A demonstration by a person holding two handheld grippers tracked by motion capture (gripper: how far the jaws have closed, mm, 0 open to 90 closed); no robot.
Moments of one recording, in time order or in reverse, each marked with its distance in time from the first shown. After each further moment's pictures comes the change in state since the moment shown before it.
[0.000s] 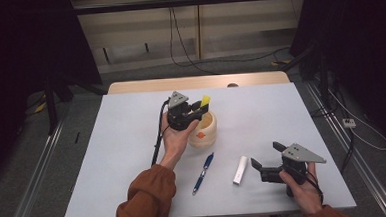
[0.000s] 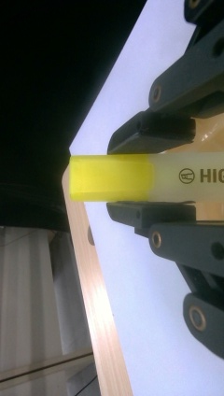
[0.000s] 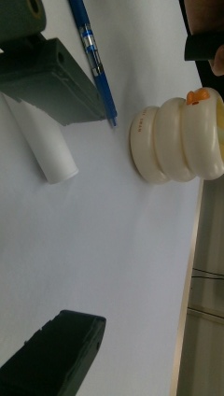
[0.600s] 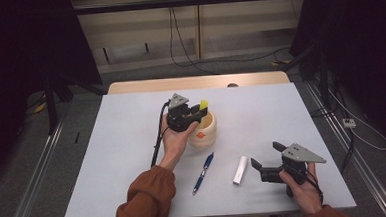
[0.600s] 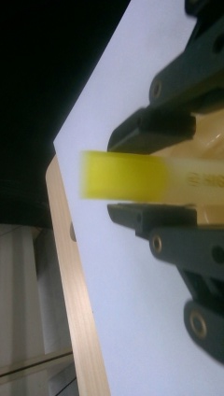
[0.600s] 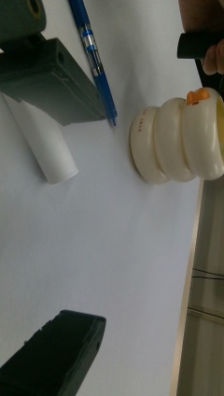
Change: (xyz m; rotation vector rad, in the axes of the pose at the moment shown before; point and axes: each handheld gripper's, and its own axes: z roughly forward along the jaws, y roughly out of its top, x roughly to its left) left arm 0.004 -0.006 0.002 0.059 0.012 -0.024; right arm 0.000 0.000 0.000 -0.001 0.000 0.001
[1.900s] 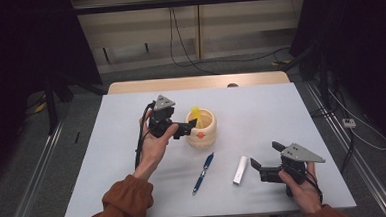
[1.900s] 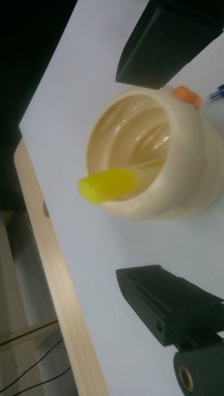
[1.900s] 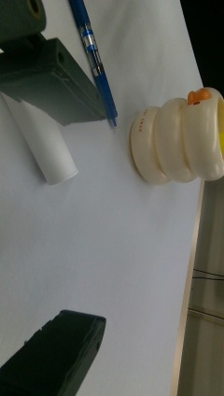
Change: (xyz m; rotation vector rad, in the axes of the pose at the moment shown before) left arm 0.000 0.012 -0.063 0.140 0.073 0.098; right arm 0.000 0.000 0.001 0.003 0.002 -0.002
